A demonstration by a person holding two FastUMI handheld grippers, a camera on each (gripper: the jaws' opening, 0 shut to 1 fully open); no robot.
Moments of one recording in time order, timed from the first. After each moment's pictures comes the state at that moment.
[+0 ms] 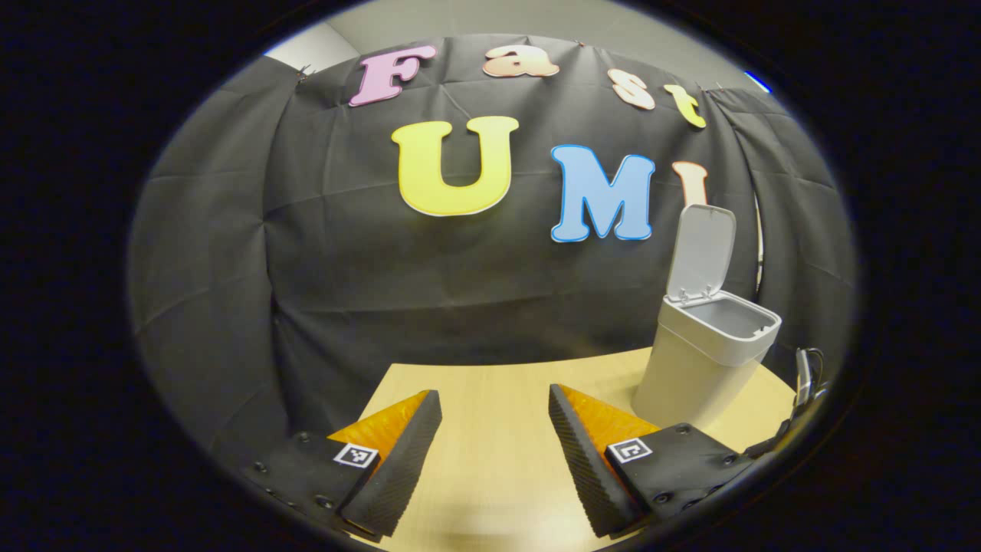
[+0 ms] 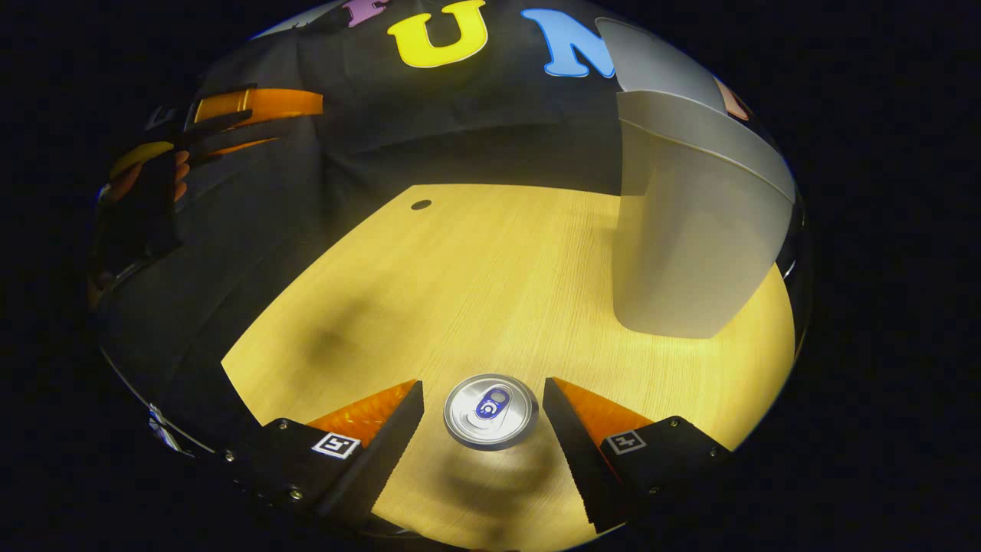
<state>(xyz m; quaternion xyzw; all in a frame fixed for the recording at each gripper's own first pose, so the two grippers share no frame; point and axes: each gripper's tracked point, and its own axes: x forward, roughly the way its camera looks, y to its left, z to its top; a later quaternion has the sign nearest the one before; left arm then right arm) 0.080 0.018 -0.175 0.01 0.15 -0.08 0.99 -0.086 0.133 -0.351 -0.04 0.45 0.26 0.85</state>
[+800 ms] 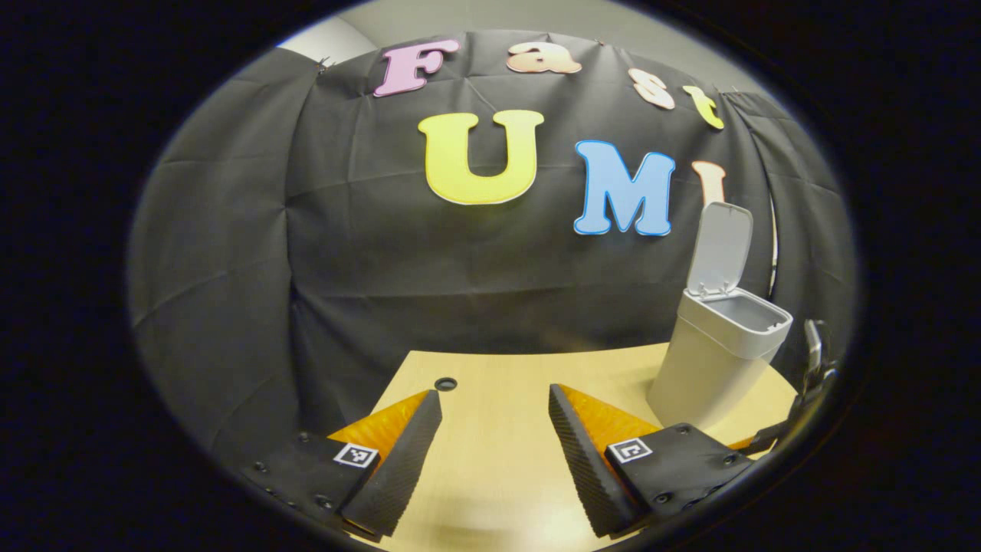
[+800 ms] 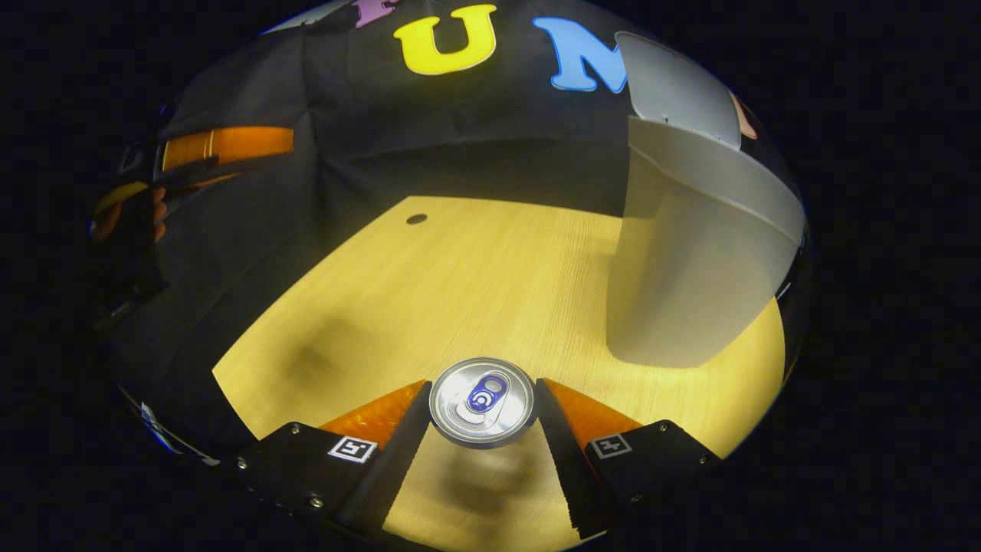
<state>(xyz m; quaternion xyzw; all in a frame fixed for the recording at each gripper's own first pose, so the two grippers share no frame) 0.075 0.039 -0.187 0.00 0.16 -0.06 0.99 -0.038 0.146 -0.301 -0.04 0.40 0.25 0.88</state>
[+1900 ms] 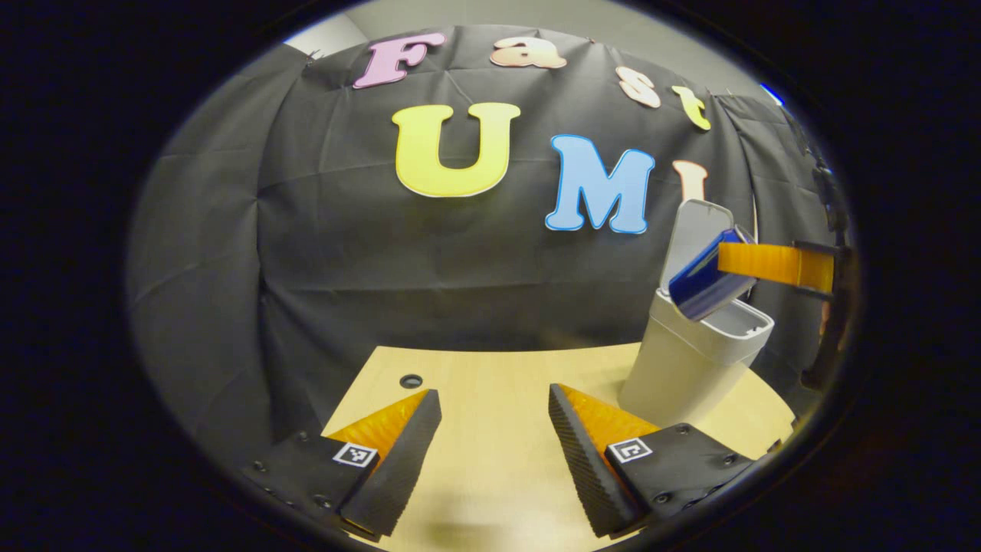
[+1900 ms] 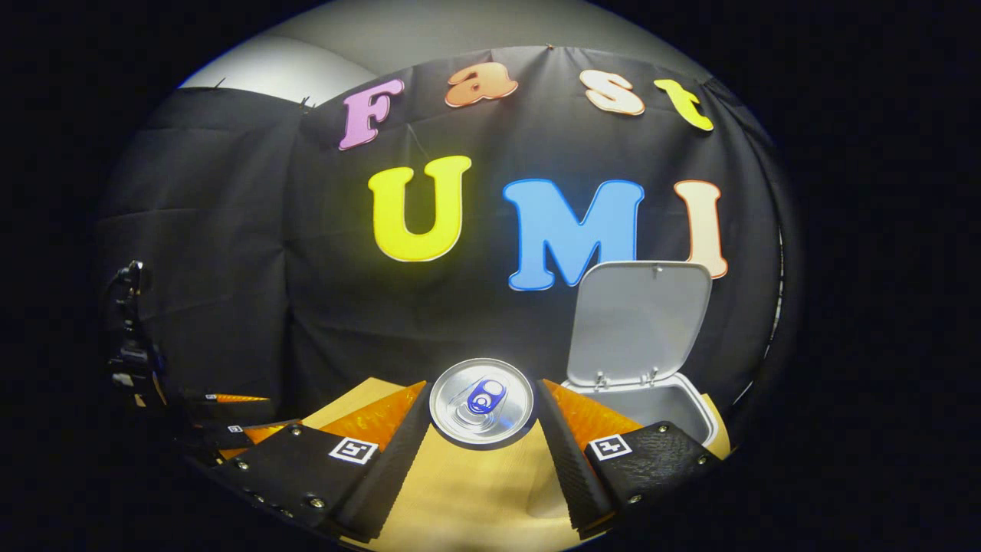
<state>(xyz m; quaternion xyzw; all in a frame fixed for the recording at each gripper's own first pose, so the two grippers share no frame) 0.086 0.000 -0.196 -0.02 0.17 -0.10 0.98 0.113 0.113 -0.073 0.00 0.14 0.17 0.98</state>
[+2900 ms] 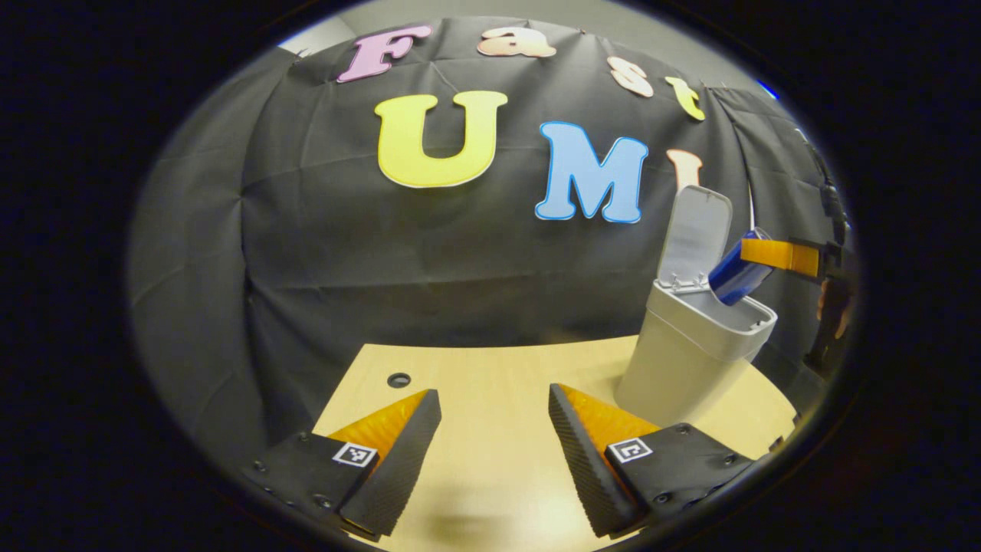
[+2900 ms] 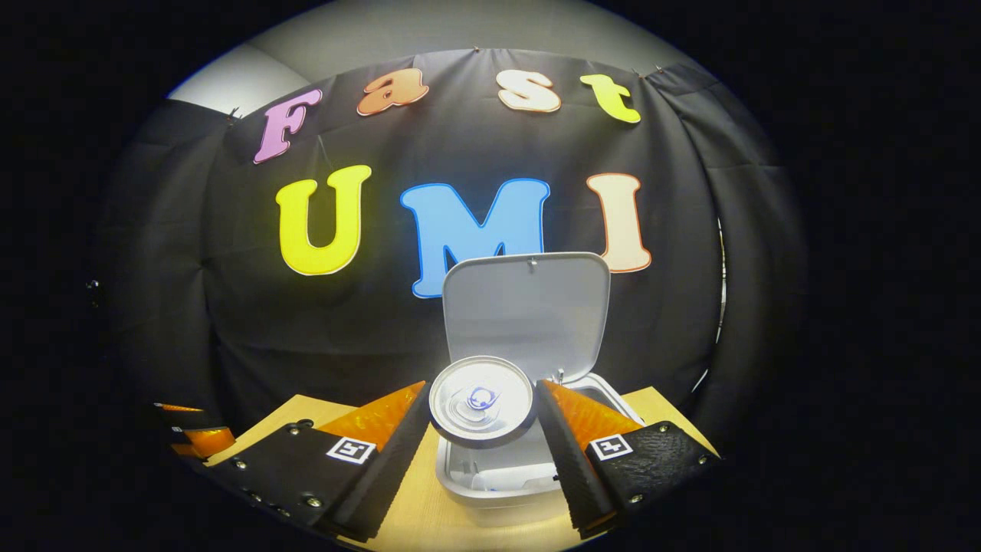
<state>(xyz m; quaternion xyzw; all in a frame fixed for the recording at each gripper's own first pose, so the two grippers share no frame) 0.102 -0.020 -0.209 -0.01 0.19 -0.12 0.98 0.143 0.022 -0.096 0.02 0.14 0.05 0.99</state>
